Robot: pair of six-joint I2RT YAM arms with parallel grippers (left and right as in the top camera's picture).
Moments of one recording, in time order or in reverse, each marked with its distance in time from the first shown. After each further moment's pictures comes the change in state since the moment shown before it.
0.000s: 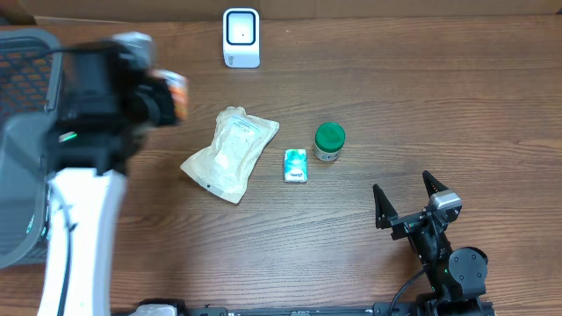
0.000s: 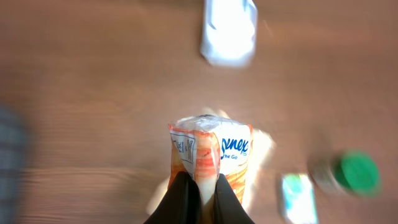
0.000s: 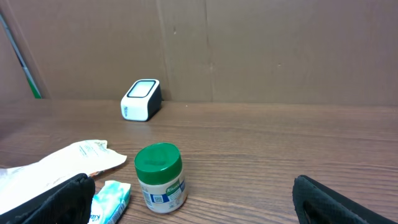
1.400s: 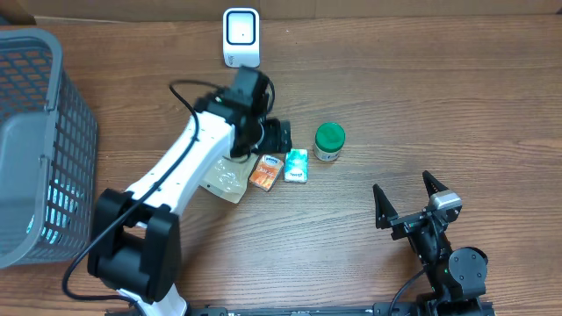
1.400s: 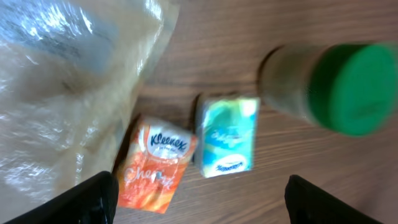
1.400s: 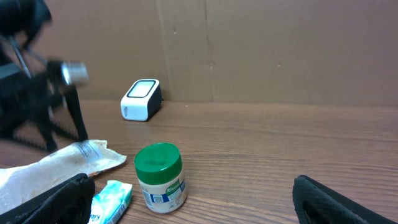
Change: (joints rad) left arm -0.301 0.420 -0.008 0.035 0.161 -0.254; right arm 0.000 0.000 0.000 0.000 0.000 0.000
